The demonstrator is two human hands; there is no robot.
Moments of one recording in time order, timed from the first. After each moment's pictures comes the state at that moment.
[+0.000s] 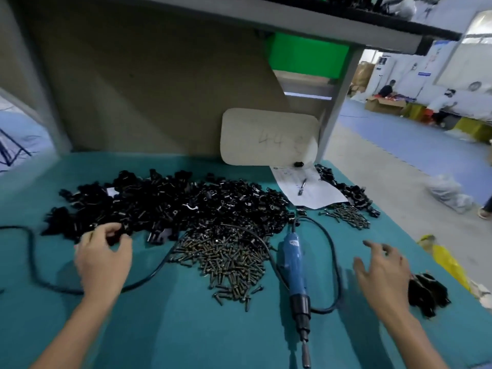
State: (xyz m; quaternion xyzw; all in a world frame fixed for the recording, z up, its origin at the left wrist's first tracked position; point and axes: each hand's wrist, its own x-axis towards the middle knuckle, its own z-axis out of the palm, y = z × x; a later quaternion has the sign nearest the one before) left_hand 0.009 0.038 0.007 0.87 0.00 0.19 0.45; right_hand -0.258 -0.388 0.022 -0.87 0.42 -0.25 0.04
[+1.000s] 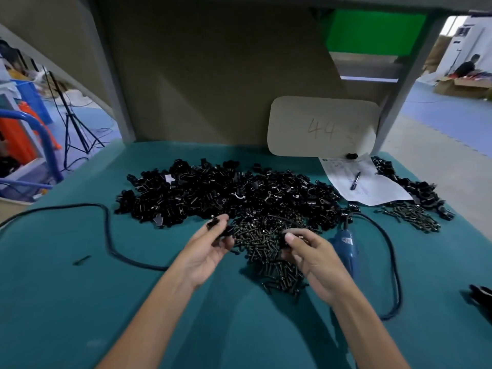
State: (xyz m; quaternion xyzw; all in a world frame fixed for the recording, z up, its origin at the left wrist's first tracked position) left_hand -0.026 -0.009 0.027 0.44 0.06 -0.28 0.85; right_hand -0.144 -0.223 0.039 -0.56 0.15 -0.07 0.81
